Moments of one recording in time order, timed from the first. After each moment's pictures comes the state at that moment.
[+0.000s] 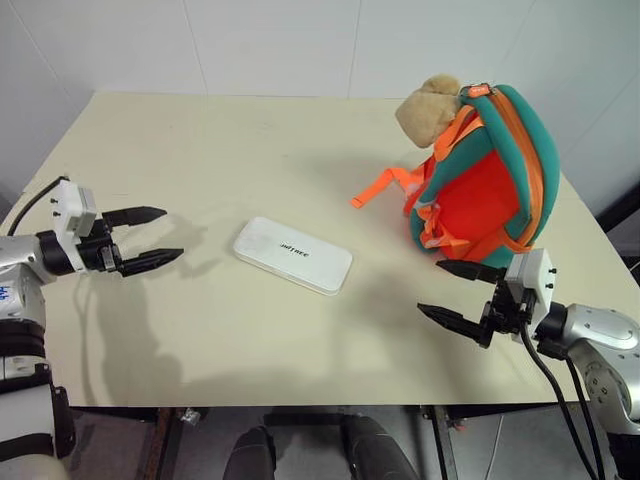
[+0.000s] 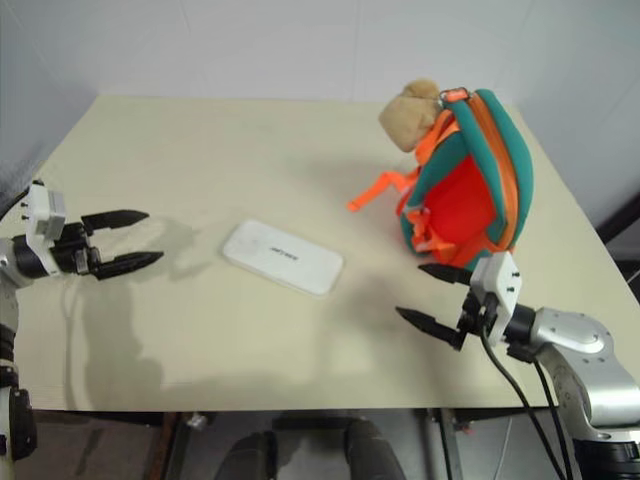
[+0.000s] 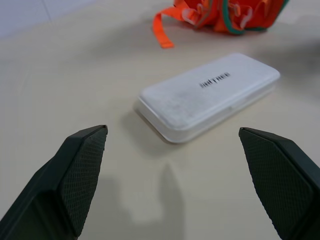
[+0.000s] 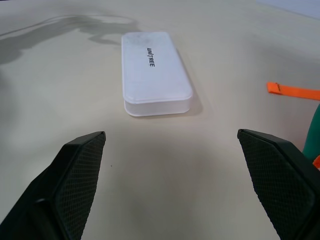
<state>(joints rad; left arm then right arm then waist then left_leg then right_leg) -0.68 0.89 0.25 0.74 -0.38 -0.03 -1.40 -0.05 -0.73 -0.22 -0.29 0.56 0.29 1.01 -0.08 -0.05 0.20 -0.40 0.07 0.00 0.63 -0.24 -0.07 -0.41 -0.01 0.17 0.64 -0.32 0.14</state>
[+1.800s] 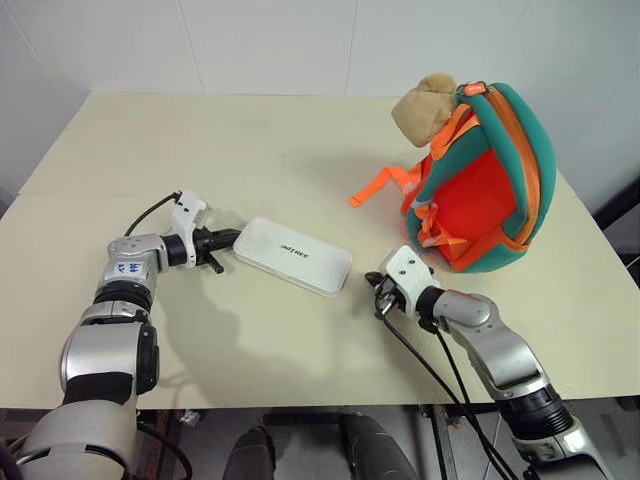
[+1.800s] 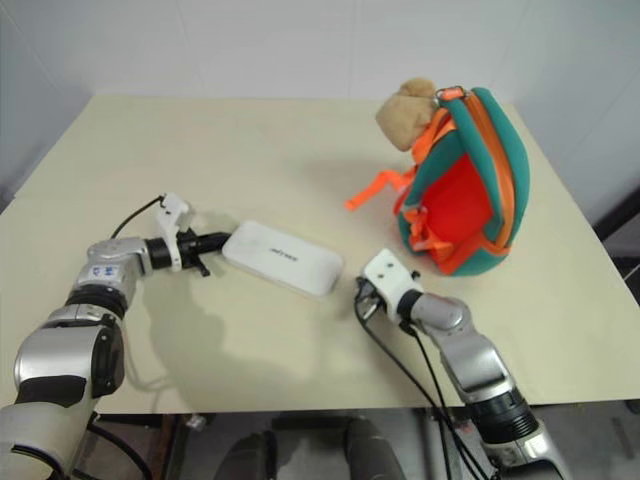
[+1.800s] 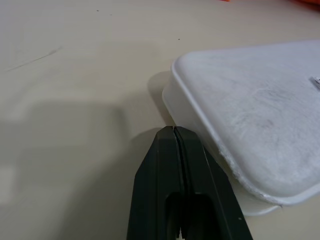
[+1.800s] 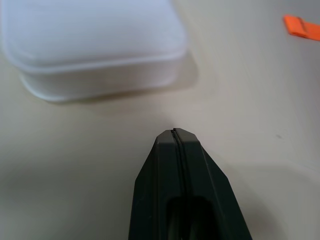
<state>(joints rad) -1.01 0.56 0.12 1.27 -0.06 -0.08 -1.04 -0.36 -0.45 0.24 -0.20 0.07 0.54 0.55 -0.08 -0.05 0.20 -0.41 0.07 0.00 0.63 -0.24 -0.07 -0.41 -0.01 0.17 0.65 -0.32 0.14</state>
